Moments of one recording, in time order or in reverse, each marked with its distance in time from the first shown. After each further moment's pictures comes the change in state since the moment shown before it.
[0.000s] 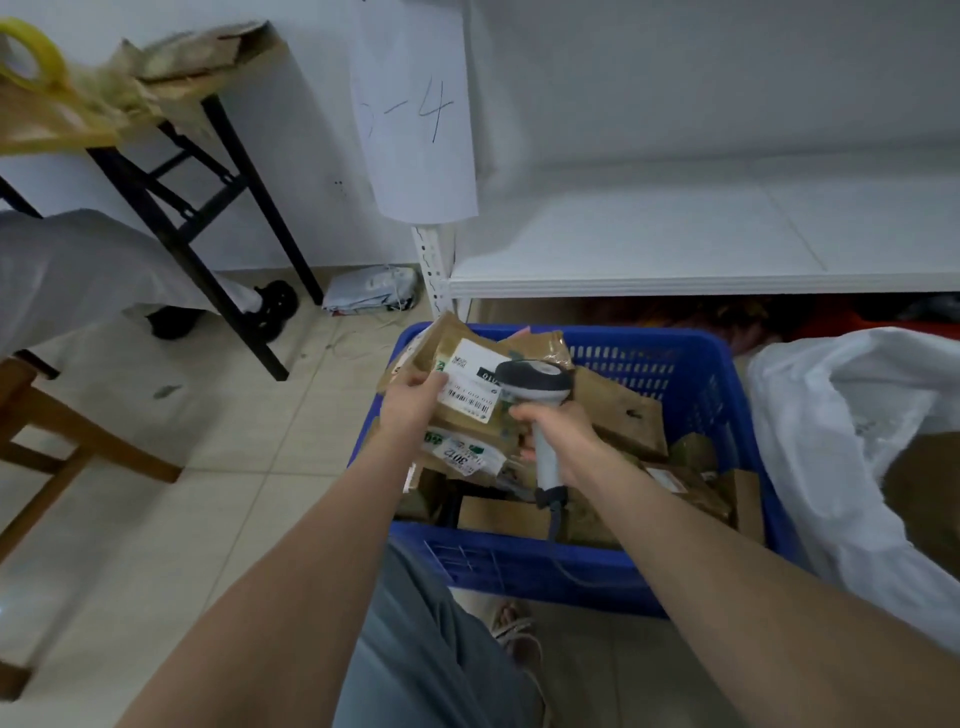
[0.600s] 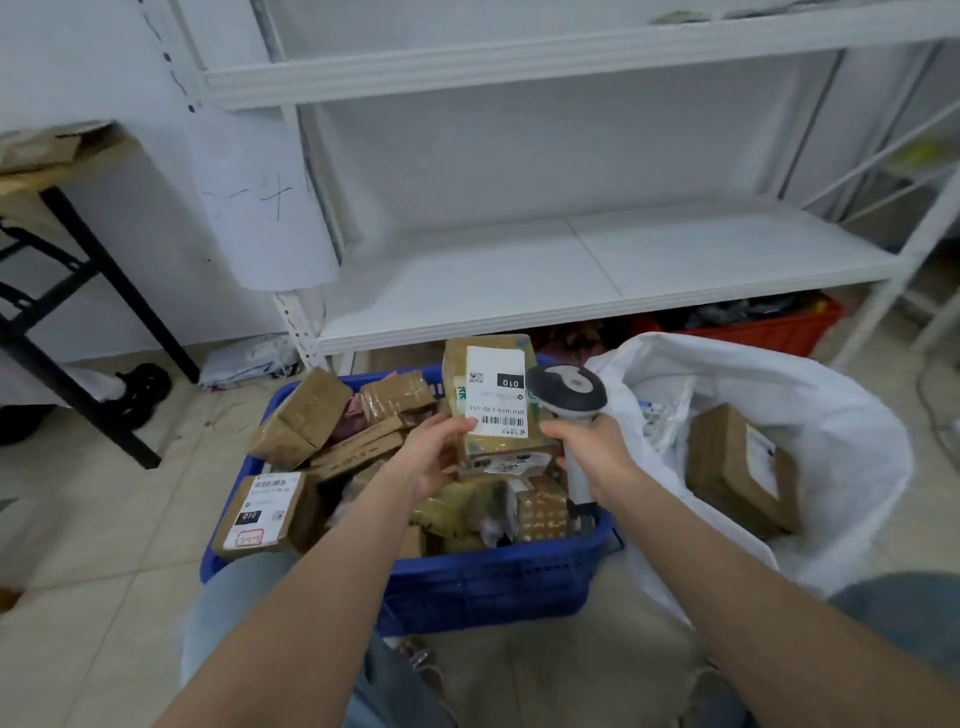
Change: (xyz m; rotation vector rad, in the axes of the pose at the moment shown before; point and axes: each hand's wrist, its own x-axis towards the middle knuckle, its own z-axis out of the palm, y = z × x) left_hand -0.115 0.014 0.140 -0.303 -0.694 -0.093; right_hand -0.104 -0.009 -0.190 0.082 0.304 -0.262
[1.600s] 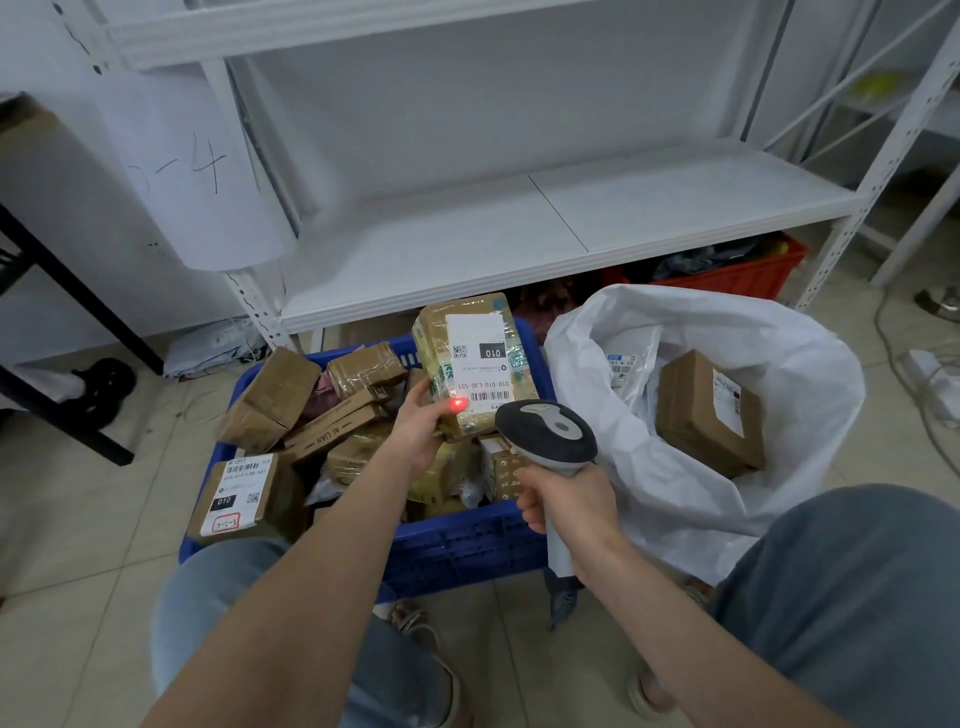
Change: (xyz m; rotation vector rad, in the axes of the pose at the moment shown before) left_hand 0.018 -0.029 0.027 -0.058 0.012 0.159; right_hand -0.088 0.042 -0.017 -0.036 0.071 0.152
